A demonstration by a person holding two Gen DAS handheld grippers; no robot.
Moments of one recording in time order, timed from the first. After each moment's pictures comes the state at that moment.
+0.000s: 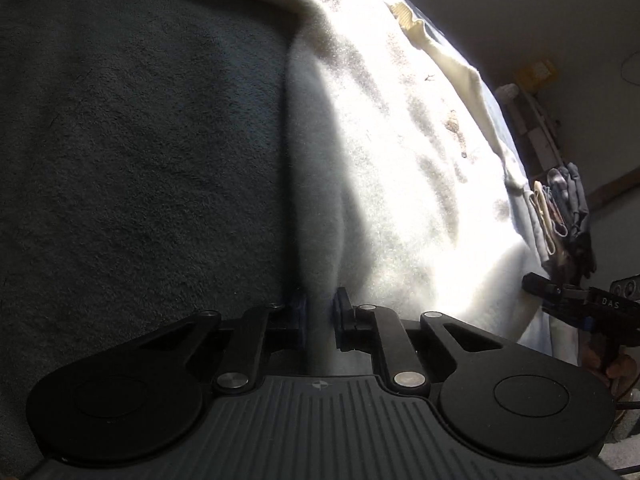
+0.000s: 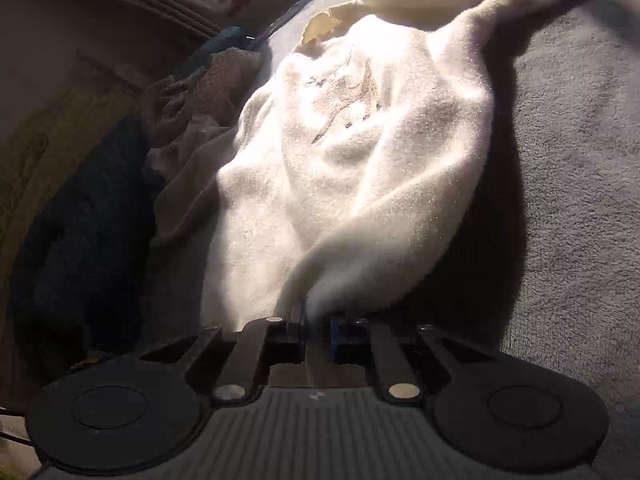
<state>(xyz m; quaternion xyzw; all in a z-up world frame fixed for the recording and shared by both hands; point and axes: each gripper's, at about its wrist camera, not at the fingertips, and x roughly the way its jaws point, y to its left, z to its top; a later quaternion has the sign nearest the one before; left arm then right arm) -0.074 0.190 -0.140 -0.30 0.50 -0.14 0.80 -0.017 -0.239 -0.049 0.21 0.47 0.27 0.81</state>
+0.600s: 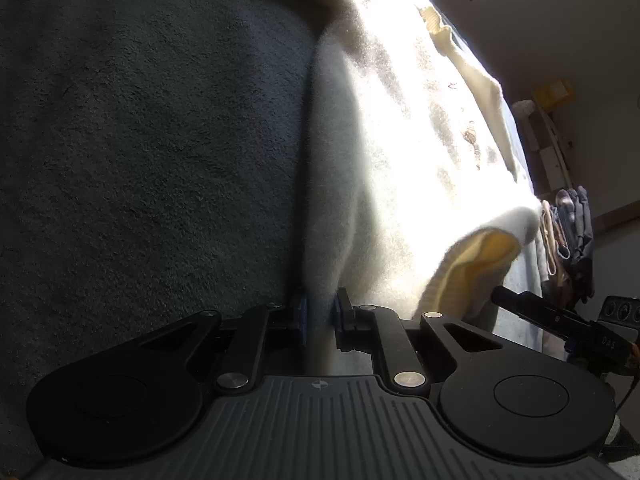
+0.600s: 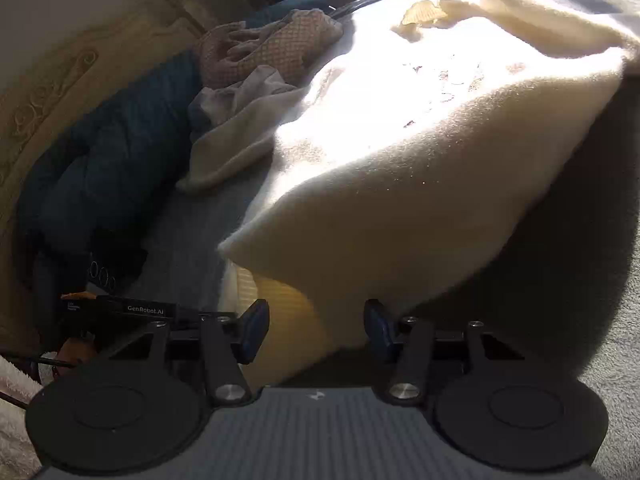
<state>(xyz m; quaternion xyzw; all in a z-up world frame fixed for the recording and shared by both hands) -0.067 0.195 -0.150 -0.33 0.51 -0.12 0.78 -0.021 -0.229 -0.069 0.20 0.48 0.30 0.80</state>
